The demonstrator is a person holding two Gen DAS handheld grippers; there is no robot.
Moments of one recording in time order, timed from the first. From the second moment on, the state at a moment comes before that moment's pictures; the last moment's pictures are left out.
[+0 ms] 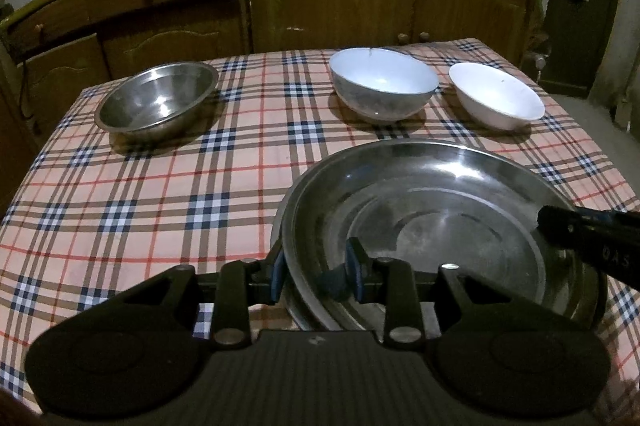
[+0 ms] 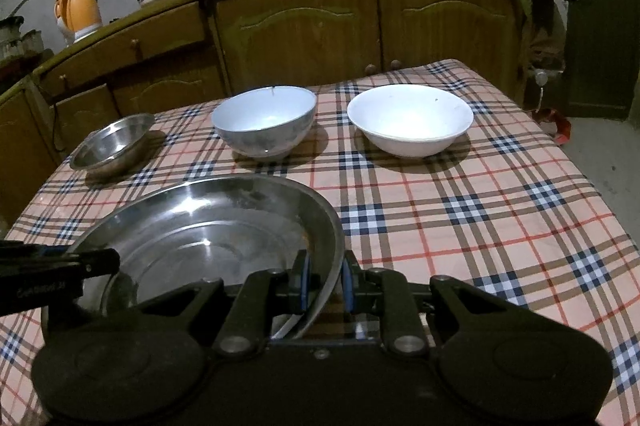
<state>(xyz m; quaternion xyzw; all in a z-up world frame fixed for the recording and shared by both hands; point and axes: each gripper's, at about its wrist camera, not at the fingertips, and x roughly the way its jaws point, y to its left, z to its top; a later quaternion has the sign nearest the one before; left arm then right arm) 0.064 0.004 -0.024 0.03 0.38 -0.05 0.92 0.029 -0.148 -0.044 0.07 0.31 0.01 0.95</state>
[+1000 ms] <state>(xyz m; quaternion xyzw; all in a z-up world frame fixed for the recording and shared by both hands) 0.082 0.008 -0.040 0.04 0.39 -0.04 0.92 0.053 -0.144 -0.060 0.05 0.32 0.03 0.95</state>
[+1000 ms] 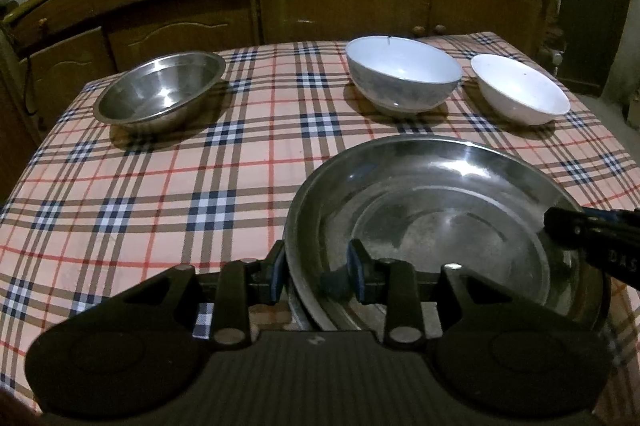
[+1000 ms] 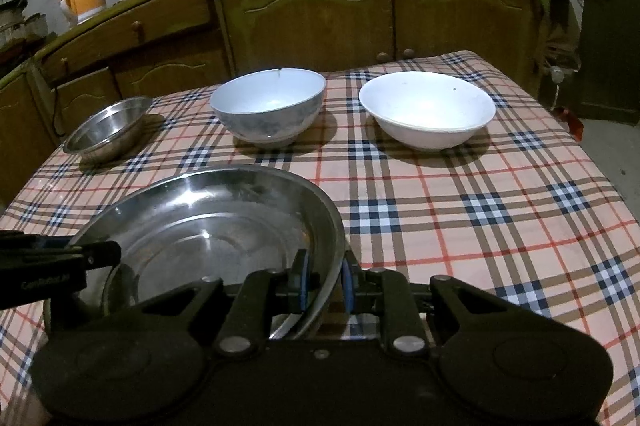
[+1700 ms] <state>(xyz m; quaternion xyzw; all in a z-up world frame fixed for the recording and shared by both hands) 0.076 0.034 -0.037 0.00 0.39 -0.01 0.92 0.029 -0.167 -0.058 0.08 0.32 0.00 0.94</state>
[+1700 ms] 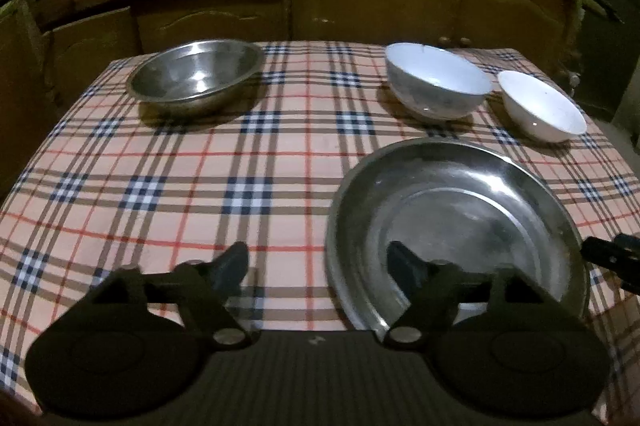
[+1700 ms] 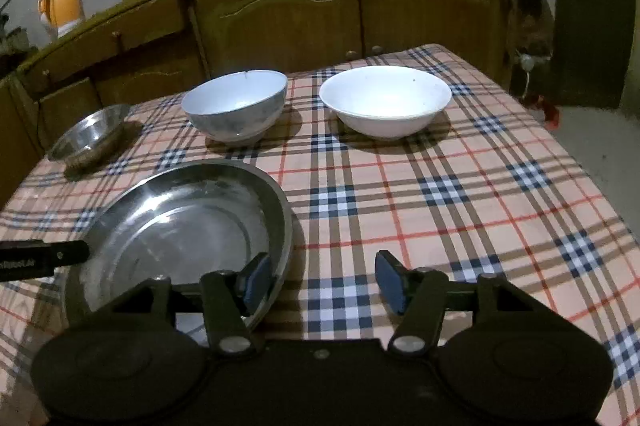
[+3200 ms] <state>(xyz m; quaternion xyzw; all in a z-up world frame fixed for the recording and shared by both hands) 0.081 -0.031 -0.018 0.02 0.40 -0.07 0.92 0.025 -0.181 -0.043 0.10 0.30 0.03 0.95</state>
